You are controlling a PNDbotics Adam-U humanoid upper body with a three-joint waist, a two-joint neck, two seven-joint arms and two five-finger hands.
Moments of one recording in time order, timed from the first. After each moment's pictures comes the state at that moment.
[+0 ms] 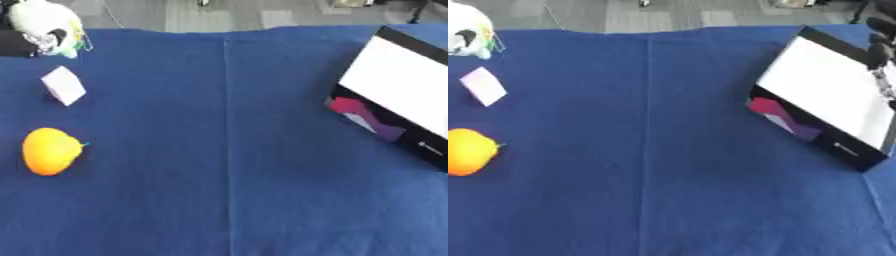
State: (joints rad) left arm -0.80 0.64 -0.15 -1.31 -0.23 0.19 -0.29; right arm -0.09 -0.80 -0.11 -1.98 -0.30 -0.19 -0.04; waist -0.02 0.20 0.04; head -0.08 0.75
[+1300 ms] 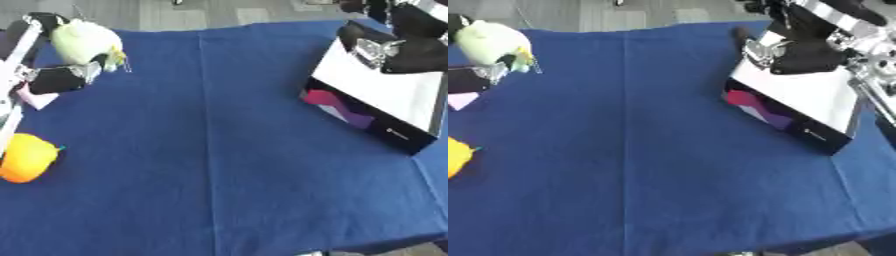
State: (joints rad) left arm -0.70 0.43 -0.24 -1.46 -0.35 0.09 -0.07; right arm -0.43 -0.85 0.15 -1.99 -0.16 0.06 0.23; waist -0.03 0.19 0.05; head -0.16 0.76
